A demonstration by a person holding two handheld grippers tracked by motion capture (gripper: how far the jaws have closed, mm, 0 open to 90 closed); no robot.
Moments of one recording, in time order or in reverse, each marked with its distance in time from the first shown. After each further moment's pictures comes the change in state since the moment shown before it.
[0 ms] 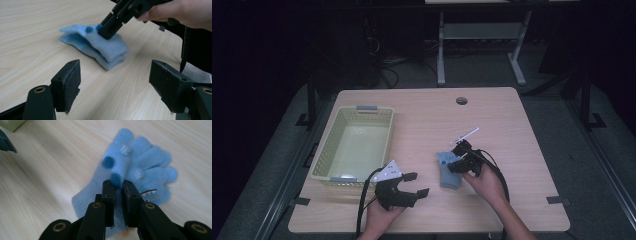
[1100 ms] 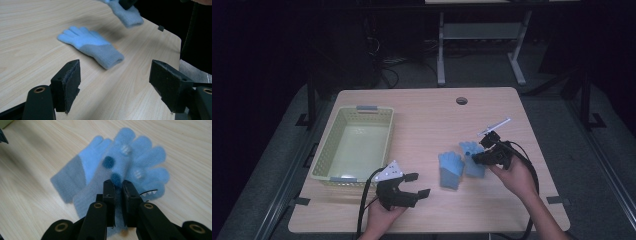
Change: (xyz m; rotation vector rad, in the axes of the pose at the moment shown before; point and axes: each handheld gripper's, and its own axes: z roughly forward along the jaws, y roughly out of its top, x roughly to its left) left arm 0.000 0.000 0.003 0.003 -0.010 -0.007; right arm -0.042 -0.017 -0.062 -0.036 -0.062 -0.013
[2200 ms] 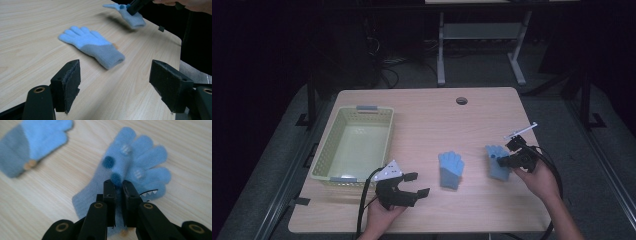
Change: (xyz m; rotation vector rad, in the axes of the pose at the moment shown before) left arm 0.002 0.000 -0.001 0.000 -0.001 -0.007; right arm -0.061 -0.048 -0.005 0.038 -0.070 0.107
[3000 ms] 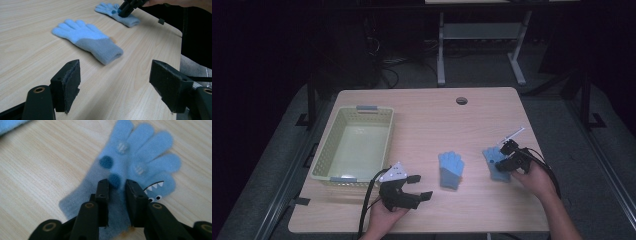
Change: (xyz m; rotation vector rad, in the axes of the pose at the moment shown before) left arm -0.003 -0.003 0.010 0.039 -0.011 0.018; right arm -0.011 -0.003 0.037 0.107 -0.042 -0.109
